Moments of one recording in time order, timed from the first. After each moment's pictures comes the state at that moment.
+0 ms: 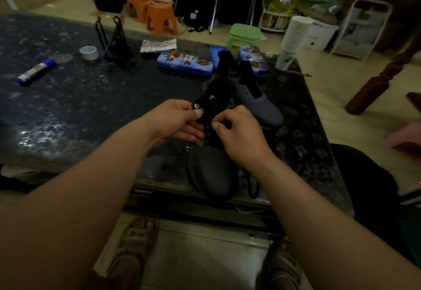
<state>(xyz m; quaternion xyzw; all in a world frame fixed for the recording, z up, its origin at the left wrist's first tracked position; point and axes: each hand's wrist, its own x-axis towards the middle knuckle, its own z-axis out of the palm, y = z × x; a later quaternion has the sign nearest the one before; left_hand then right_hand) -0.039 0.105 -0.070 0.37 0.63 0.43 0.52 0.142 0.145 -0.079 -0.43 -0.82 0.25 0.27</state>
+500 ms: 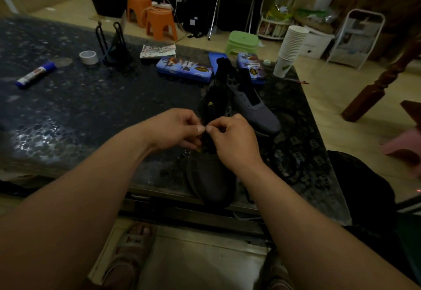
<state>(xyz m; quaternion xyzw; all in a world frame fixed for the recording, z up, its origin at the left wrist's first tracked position) -0.039 0.098 -0.070 0.46 0.63 0.38 0.49 0.130 0.141 -0.082 -0.49 -0.78 0.27 0.28</state>
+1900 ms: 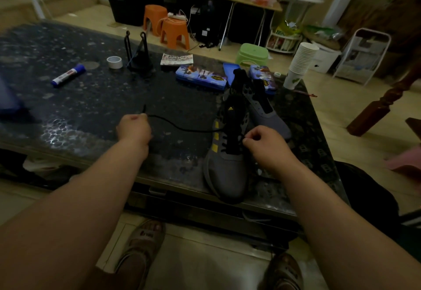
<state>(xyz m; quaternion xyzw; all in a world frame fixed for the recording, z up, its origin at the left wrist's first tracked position) -0.132 0.063 -0.117 0.03 0.73 0.62 0.28 0.161 0.140 -0.054 -0.55 -0.74 0.34 0.17</state>
